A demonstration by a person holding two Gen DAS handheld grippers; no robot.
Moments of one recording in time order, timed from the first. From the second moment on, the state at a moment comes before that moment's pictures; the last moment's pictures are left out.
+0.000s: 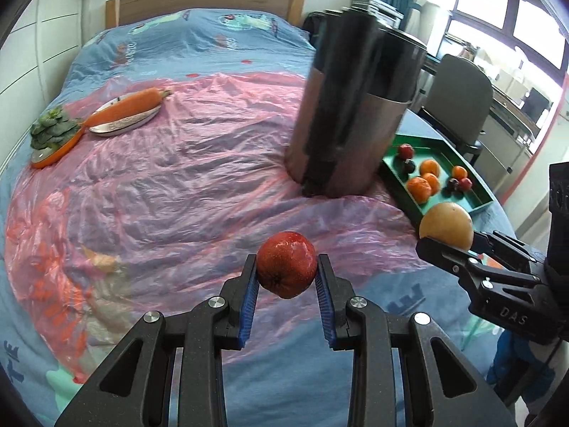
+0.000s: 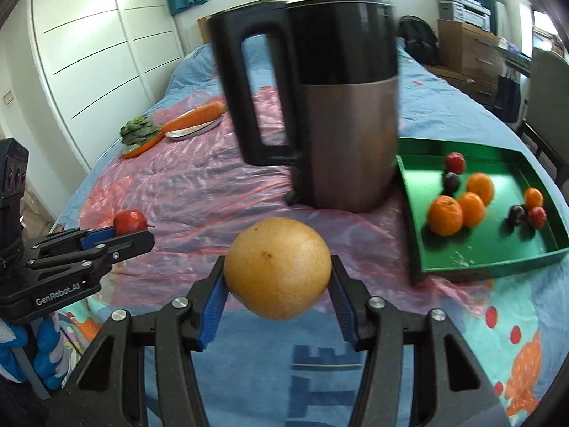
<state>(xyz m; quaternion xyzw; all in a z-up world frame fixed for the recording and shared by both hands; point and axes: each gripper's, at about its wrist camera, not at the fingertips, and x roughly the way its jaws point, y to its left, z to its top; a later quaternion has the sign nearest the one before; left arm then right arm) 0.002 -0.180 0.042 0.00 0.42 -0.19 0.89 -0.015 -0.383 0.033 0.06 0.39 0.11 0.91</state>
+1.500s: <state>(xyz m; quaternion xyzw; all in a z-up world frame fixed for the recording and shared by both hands) 0.094 -0.486 -0.026 0.13 0.47 -0.34 0.80 0.072 -0.611 -0.035 0.05 0.43 -0.08 0.90</state>
